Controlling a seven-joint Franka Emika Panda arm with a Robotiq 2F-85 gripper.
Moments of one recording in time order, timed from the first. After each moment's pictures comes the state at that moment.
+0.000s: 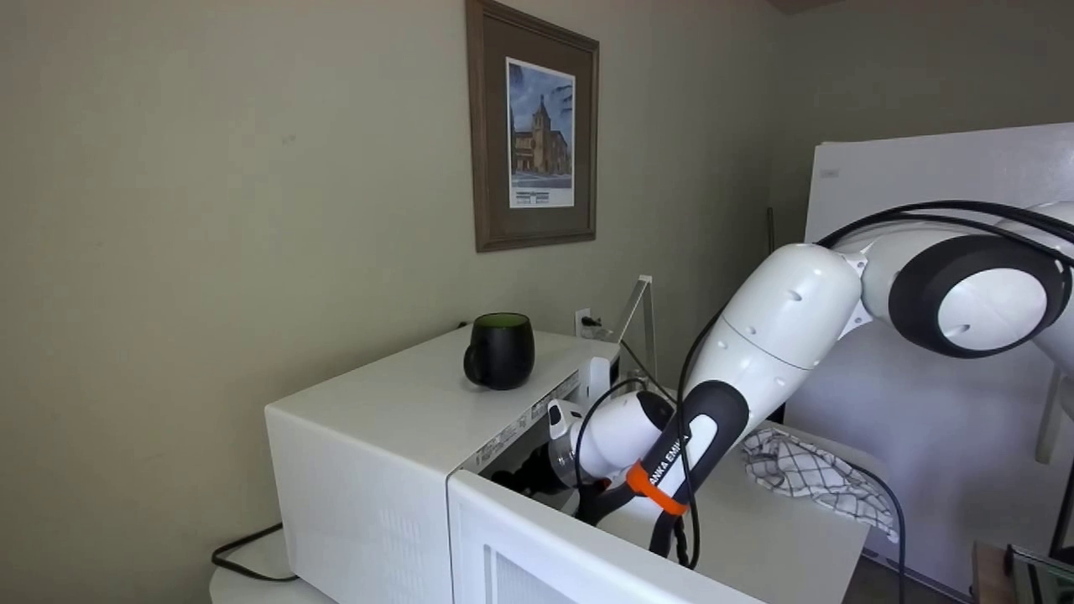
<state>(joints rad) 0.64 0.81 -0.17 -1.86 0.38 3.56 -0.22</state>
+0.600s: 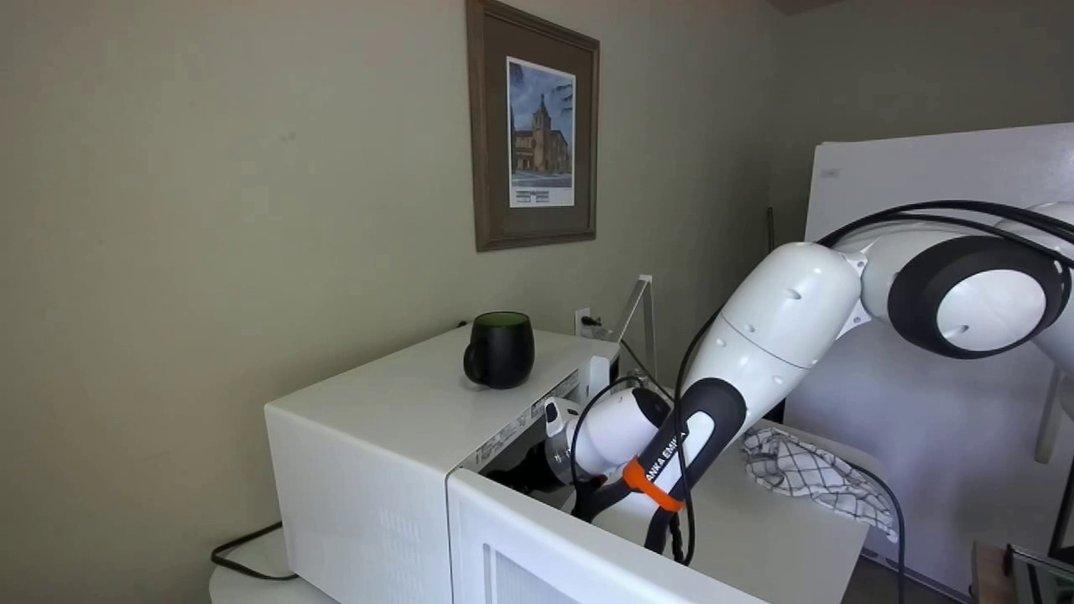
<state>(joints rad) 0.64 0.82 -0.17 -1.85 0.38 3.54 -0.22</state>
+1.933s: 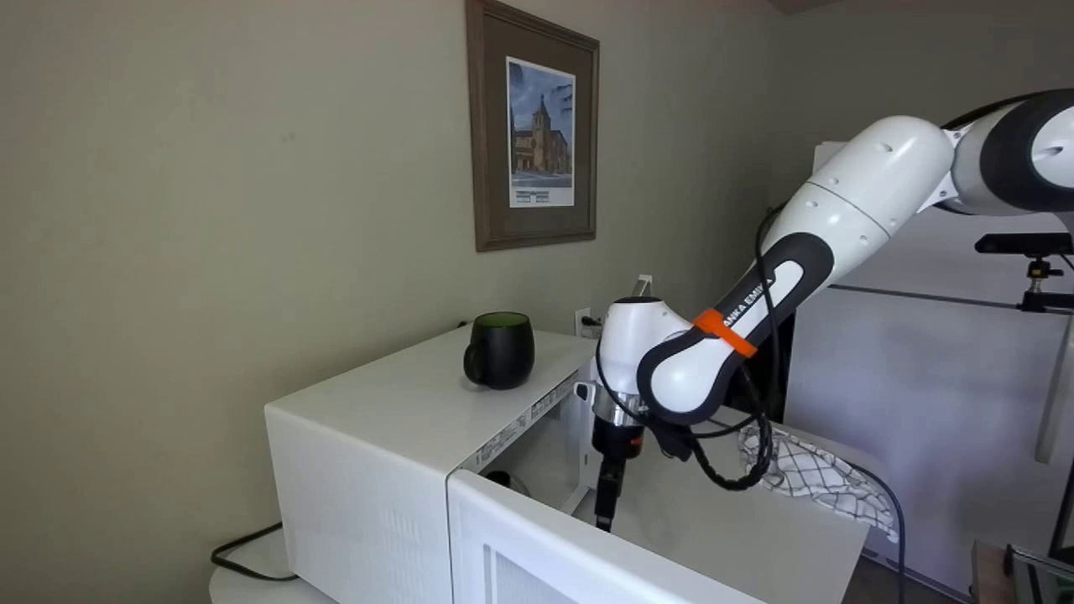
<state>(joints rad) 0.23 0.35 0.14 -2.12 0.08 2.56 -0.20</state>
